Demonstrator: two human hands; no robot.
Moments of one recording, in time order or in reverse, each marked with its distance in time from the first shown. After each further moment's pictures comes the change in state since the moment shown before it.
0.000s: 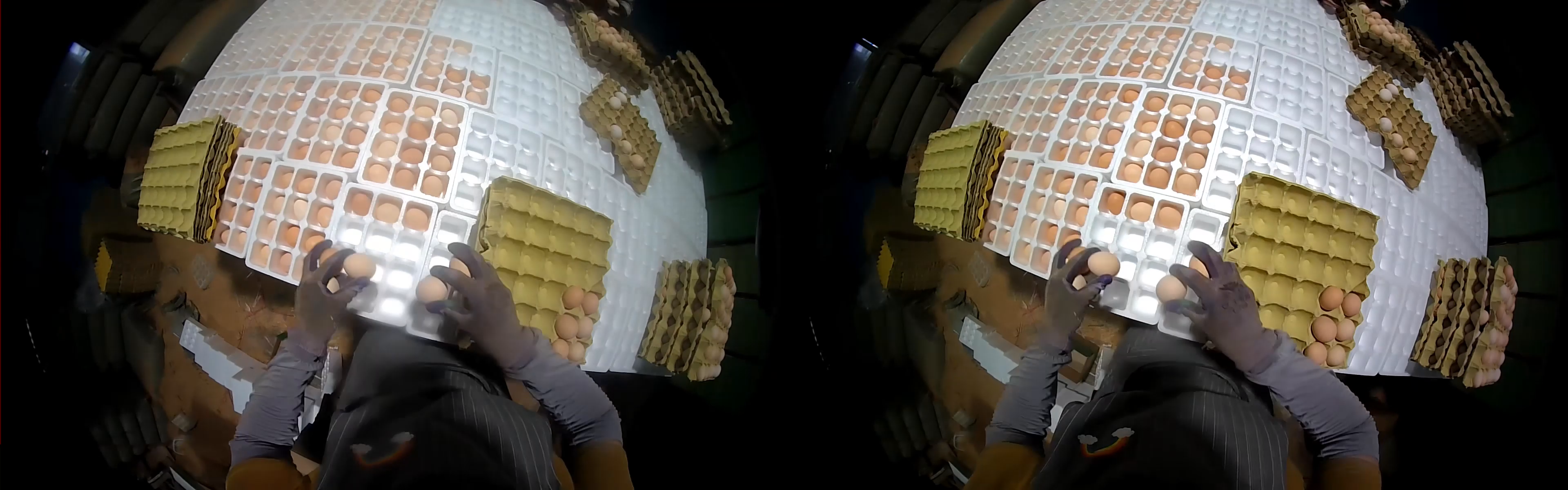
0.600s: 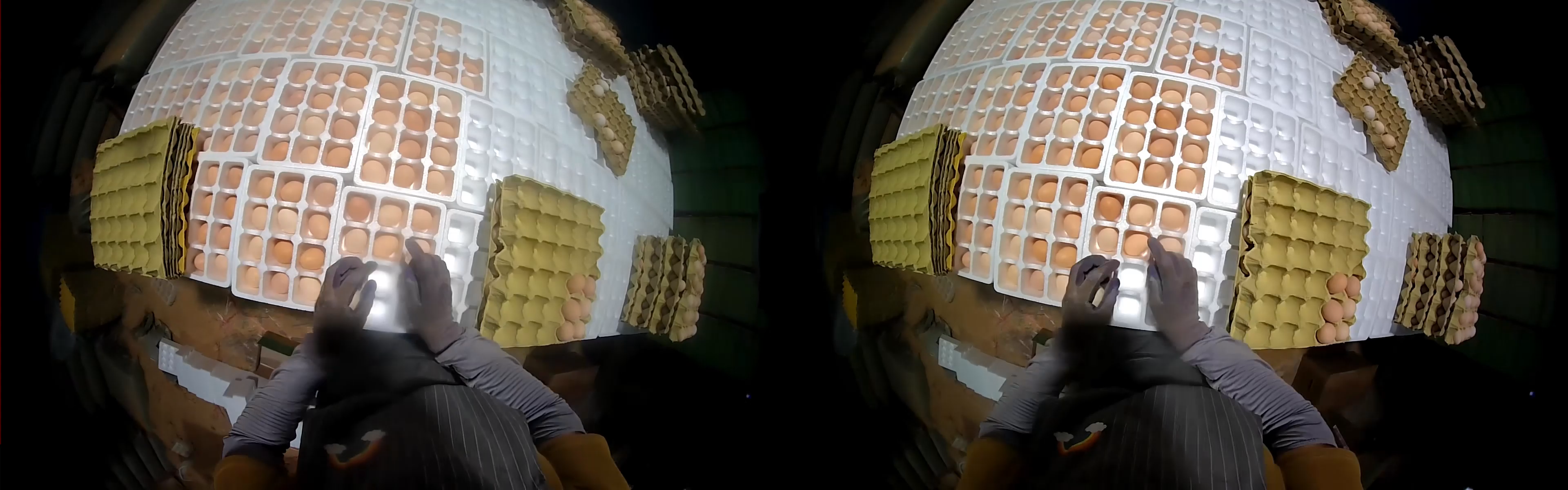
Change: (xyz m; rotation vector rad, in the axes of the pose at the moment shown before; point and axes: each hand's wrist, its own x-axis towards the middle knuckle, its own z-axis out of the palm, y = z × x) left_hand 0.033 -0.069 0.011 0.043 -0.107 0.375; right_hand 0.056 -0.014 0.149 -0.047 0.325 0.192
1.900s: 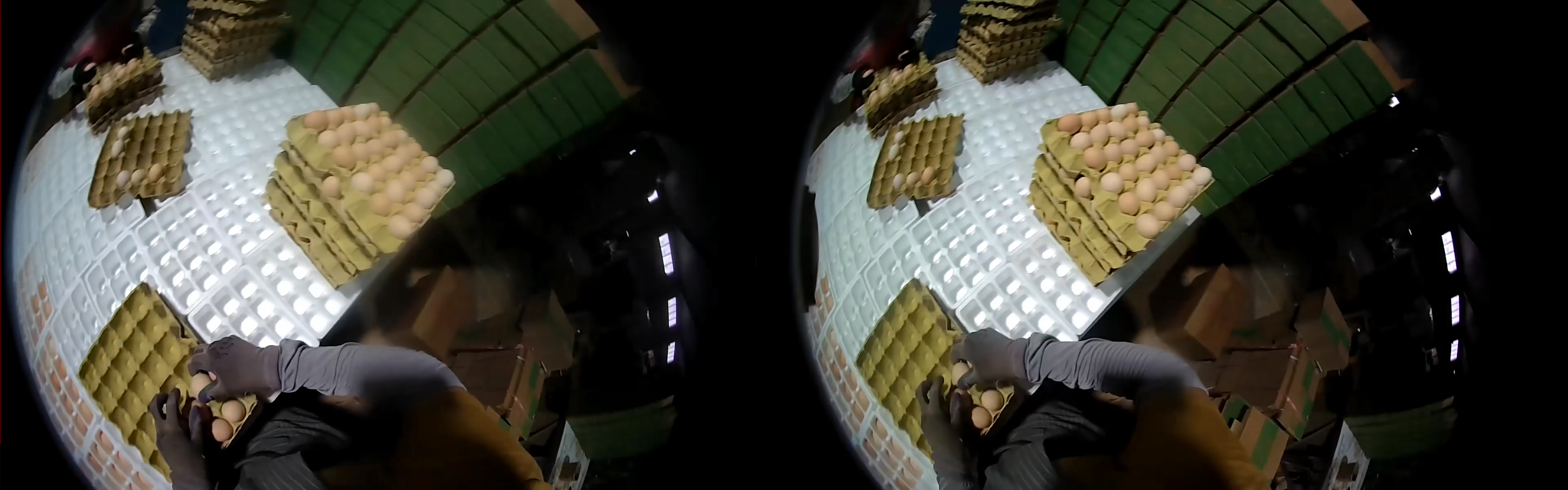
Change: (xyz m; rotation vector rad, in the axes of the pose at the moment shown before) left_hand 0.034 0.314 0.246 0.135 -0.469 0.140; right_hand -0.087 0.201 -0.389 0.093 -0.332 0.228
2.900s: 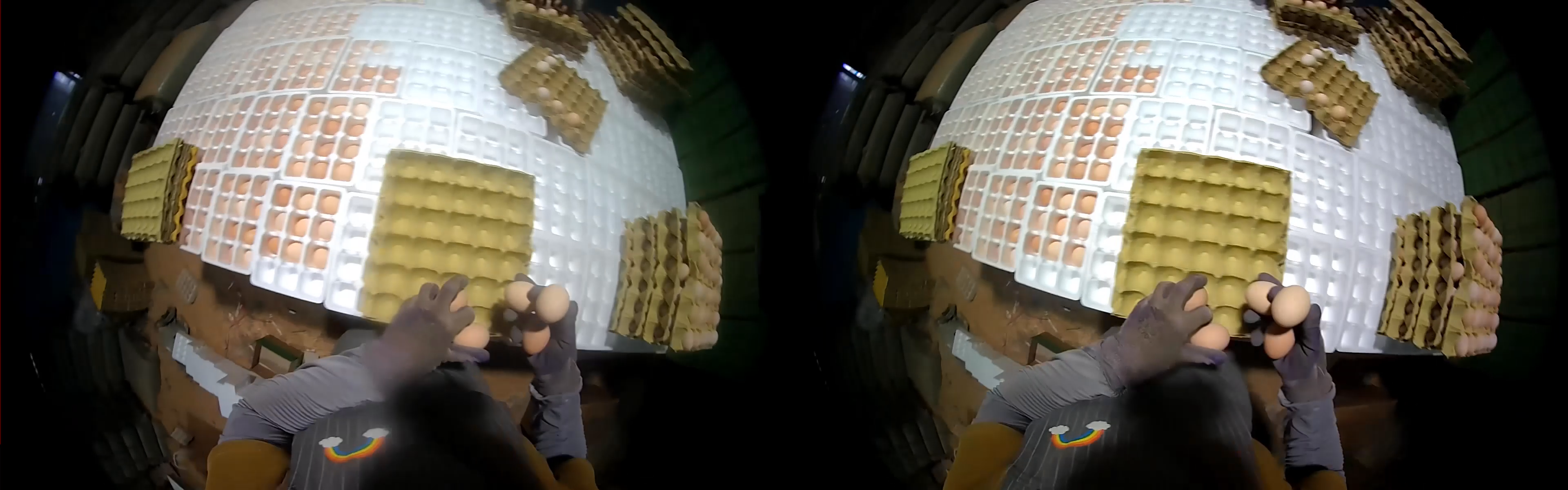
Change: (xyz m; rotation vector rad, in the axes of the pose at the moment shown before) left_hand -0.068 -0.012 -0.037 0.132 -0.019 0.076; right_hand -0.041 -0.015 0.065 1.568 0.009 0.086
